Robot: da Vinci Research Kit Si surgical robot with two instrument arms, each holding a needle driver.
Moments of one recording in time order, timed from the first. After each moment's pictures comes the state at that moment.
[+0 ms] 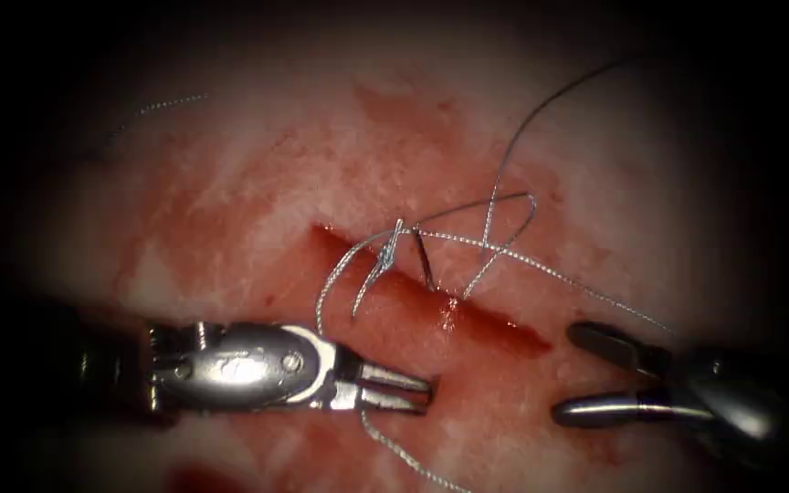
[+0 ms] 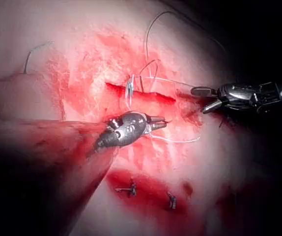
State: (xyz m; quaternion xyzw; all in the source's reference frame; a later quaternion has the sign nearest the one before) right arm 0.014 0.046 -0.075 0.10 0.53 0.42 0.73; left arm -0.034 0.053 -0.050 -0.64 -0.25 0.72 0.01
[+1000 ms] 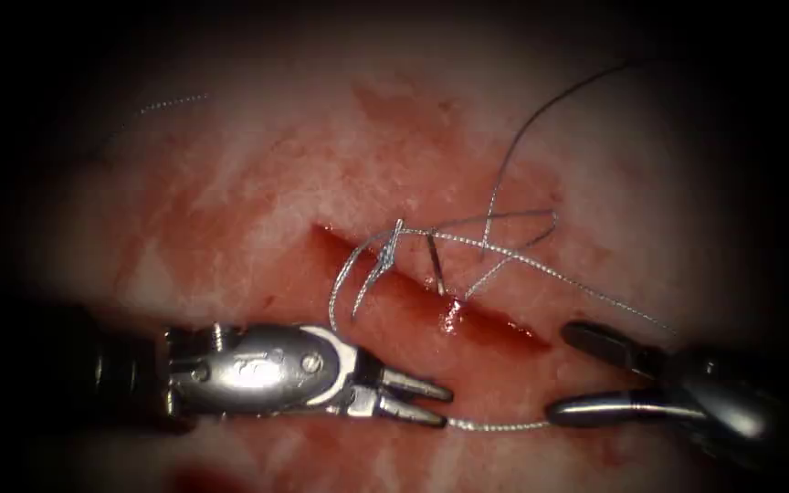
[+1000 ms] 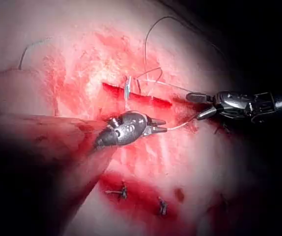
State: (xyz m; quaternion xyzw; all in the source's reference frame) right arm 0.014 0.046 -0.075 0.10 0.53 0.41 0.73; left arm -0.035 0.053 -0.050 -0.63 -0.27 0.72 0.04
